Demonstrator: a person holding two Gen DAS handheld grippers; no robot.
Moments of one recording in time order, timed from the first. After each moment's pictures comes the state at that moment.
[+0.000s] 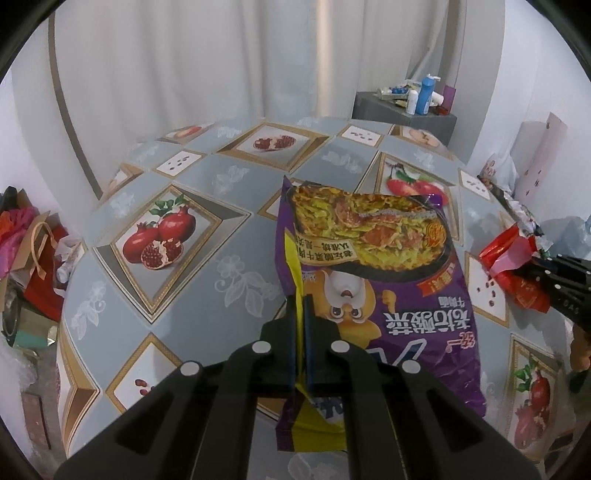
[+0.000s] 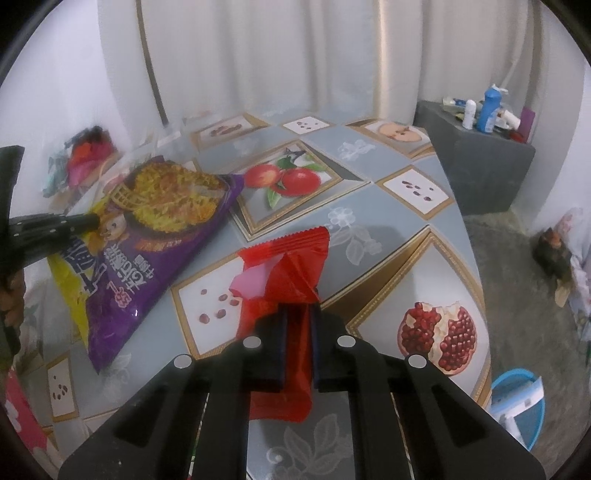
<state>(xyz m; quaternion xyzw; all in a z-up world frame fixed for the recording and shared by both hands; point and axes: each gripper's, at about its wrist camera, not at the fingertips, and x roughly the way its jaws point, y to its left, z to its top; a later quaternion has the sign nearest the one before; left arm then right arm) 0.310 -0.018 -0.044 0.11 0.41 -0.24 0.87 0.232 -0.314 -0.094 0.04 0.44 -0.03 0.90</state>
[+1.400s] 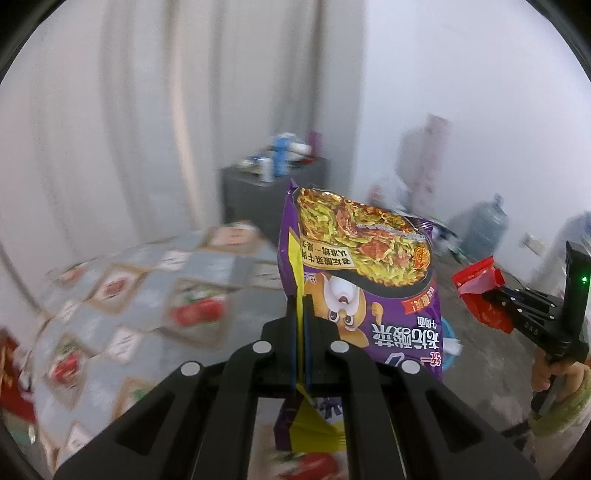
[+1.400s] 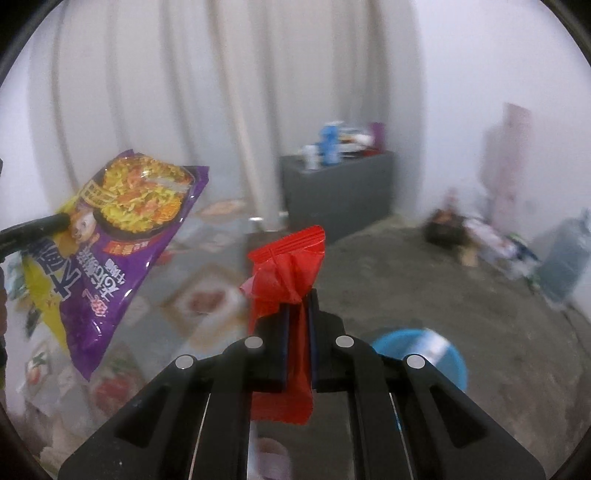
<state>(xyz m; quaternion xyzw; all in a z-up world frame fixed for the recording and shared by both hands) 0.170 -0.209 0.097 0.14 0.29 -0.44 0.84 0.005 -0.469 0.001 0.12 0.30 -0.25 0.91</state>
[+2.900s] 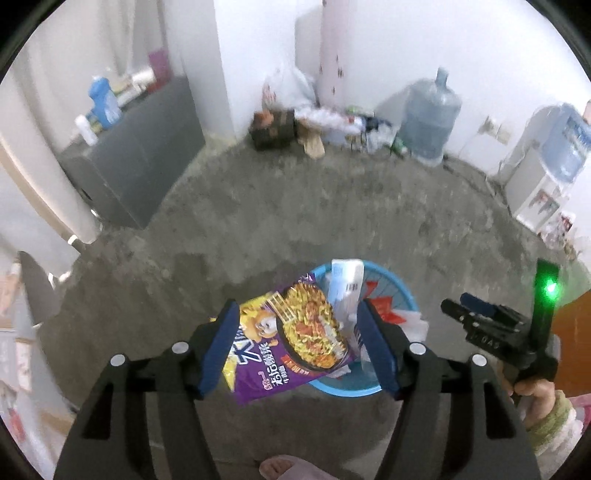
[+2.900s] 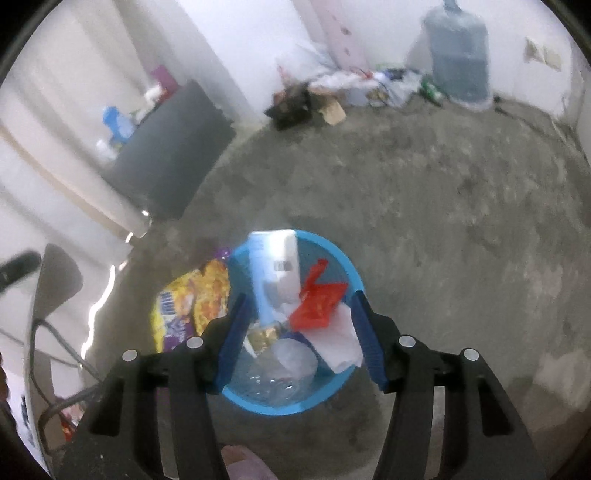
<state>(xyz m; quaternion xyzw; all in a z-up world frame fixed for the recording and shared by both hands) 0.117 -0.540 -0.045 0.29 0.38 -0.53 0.70 -0.080 -0.680 -0.194 0.37 0.33 -0.39 0.78</state>
